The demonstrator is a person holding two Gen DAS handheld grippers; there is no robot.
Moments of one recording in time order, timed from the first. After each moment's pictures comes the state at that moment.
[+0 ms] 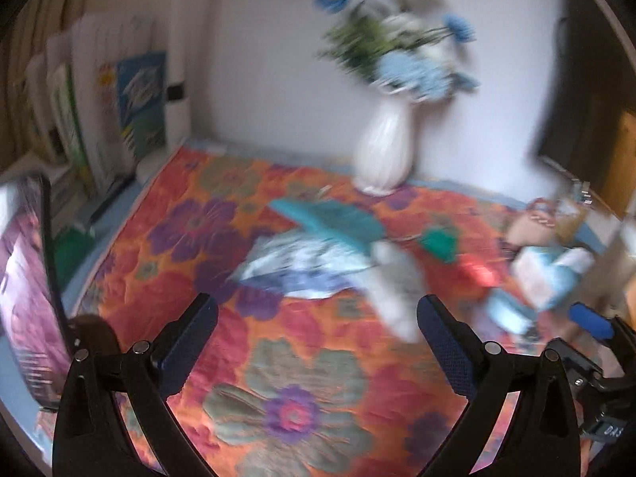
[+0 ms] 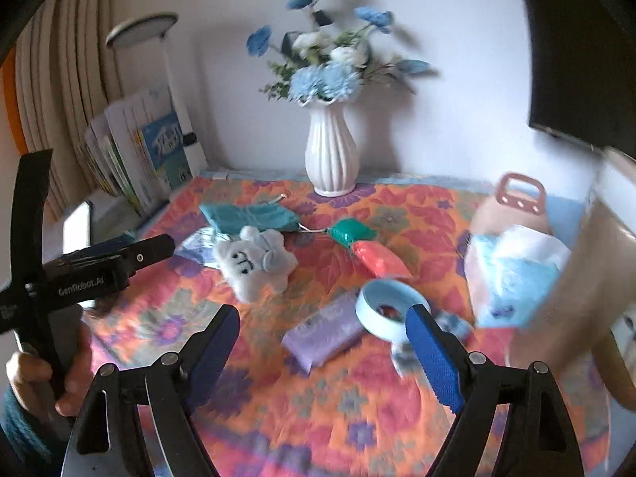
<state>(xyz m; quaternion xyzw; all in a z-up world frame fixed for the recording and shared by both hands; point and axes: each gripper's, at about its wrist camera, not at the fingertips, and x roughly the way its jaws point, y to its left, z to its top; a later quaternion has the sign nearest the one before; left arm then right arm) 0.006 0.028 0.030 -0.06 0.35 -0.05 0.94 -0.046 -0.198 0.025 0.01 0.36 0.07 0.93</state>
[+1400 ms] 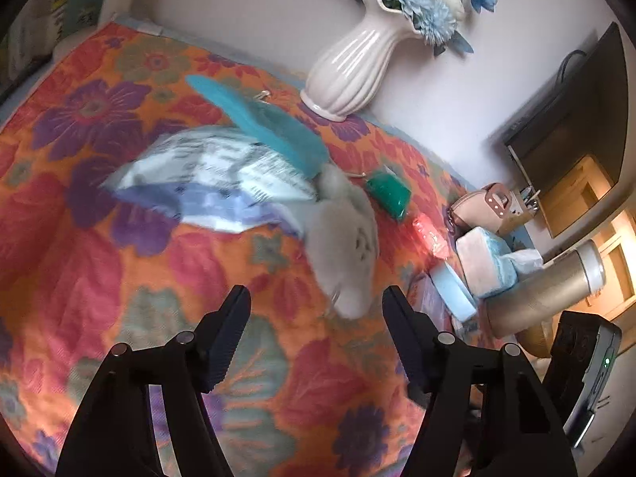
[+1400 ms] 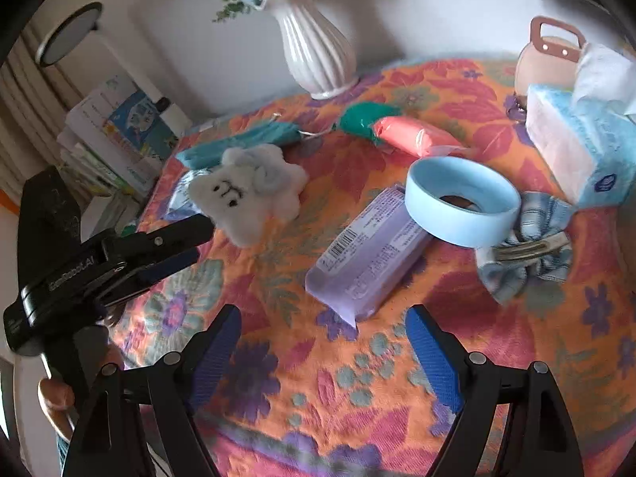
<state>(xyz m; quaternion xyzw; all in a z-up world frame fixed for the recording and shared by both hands) 0.046 0.008 -0.014 -0.20 0.46 -0.19 0.84 -0.012 -0.196 -0.050 0.16 0.49 0.09 0.85</state>
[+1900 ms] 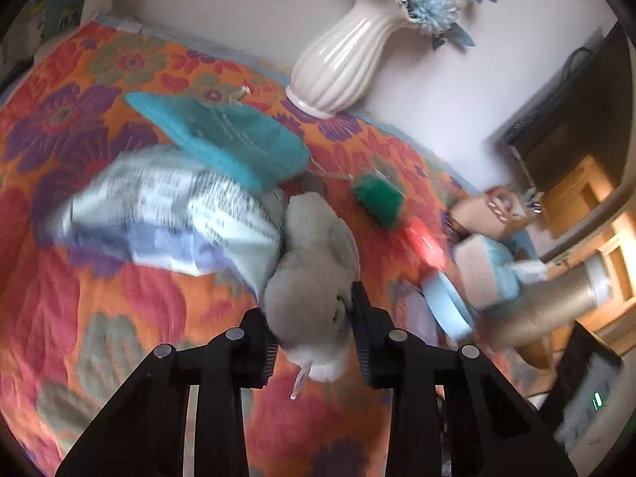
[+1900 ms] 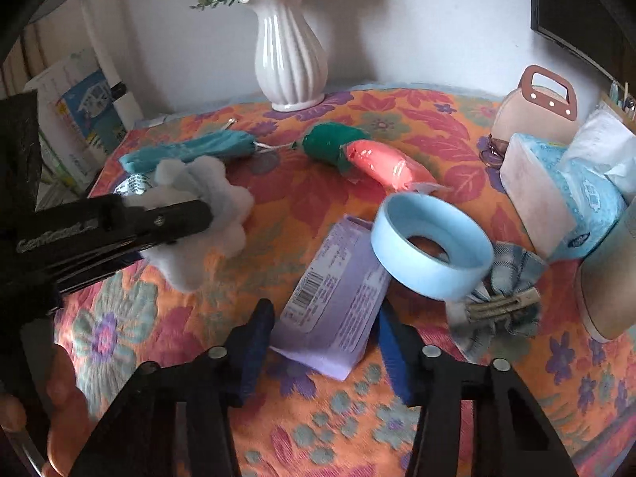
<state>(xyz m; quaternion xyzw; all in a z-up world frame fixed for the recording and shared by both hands) 0.049 -0.007 -0.013 -0.21 0.47 -0.21 0.83 0.000 -0.188 -0.052 0.06 0.48 0.01 0.88</state>
